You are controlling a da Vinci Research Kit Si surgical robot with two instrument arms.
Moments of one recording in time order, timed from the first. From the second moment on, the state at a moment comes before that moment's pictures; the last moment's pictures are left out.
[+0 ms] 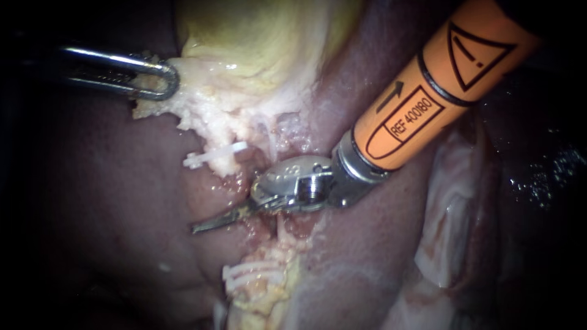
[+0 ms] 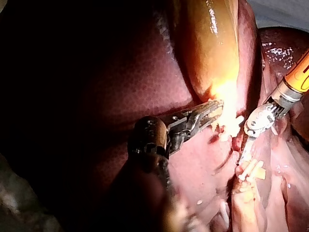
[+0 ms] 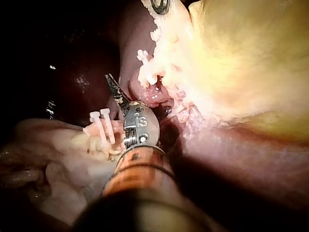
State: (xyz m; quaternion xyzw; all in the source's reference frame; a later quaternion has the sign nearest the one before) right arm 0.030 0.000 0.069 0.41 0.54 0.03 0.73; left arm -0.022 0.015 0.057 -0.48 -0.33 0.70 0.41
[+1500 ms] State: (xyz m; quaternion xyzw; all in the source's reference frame) right arm 0.011 0.002 0.065 0.11 0.47 0.12 0.87; left arm -0.023 0.015 0.060 -0.48 -0.32 0.70 0.41
